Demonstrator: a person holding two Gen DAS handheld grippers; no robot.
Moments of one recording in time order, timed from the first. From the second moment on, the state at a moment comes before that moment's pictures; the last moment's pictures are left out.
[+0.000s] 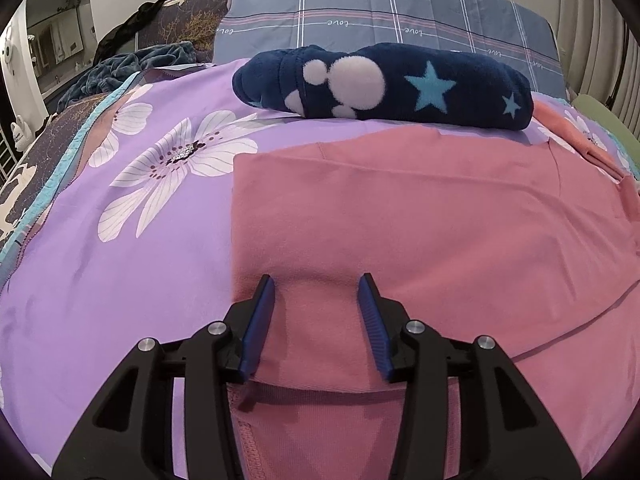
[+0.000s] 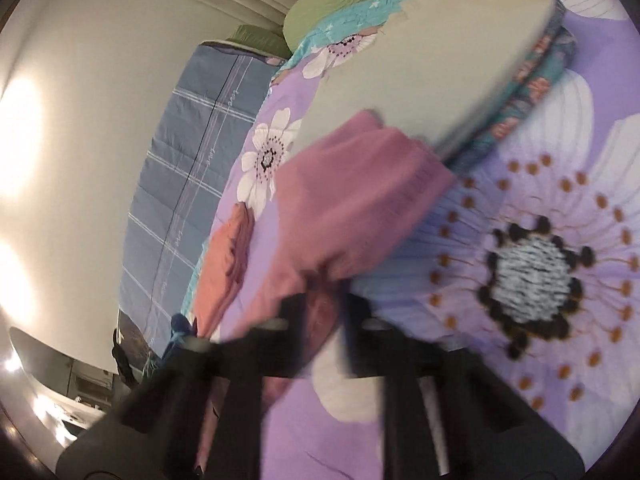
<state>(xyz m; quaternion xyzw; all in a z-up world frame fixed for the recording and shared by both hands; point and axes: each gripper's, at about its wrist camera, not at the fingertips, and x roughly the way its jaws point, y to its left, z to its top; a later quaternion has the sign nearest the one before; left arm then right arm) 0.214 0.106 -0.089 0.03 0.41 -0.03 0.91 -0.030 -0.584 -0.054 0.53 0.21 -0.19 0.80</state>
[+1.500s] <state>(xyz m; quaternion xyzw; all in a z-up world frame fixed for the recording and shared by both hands) 0.179 0.083 -0.042 -0.03 0.36 -0.17 0.92 0.151 -0.138 -0.072 0.11 0.46 0.31 0.82</state>
